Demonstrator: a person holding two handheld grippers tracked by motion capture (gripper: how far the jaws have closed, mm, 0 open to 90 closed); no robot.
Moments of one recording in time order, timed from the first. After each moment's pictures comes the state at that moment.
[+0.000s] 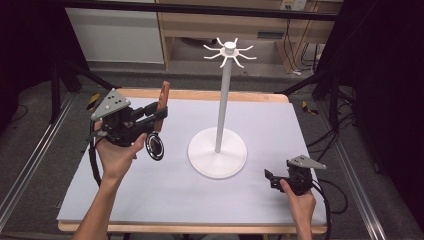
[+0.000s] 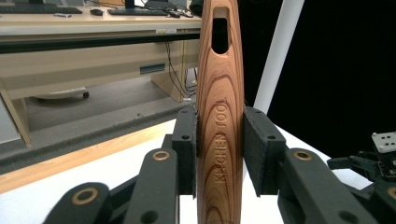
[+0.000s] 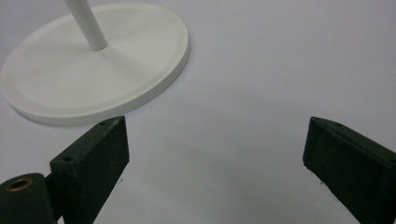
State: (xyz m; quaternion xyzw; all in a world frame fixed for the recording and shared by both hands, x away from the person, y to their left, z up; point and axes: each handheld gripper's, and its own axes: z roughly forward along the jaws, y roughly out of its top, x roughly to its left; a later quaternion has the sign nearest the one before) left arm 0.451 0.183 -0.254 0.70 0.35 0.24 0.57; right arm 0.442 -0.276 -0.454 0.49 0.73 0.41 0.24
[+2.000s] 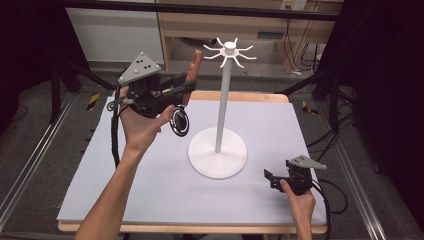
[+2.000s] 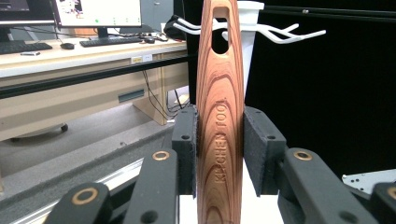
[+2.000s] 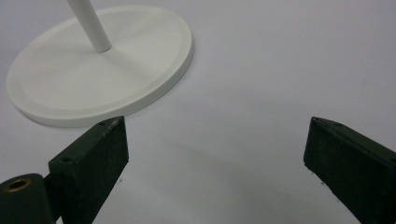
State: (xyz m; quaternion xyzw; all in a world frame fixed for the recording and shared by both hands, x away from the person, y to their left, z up) left arm 0.473 0.126 -0.192 0.71 0.29 0.24 0.60; right arm 0.443 -0.276 -0.457 0.49 0.73 0.42 0.23
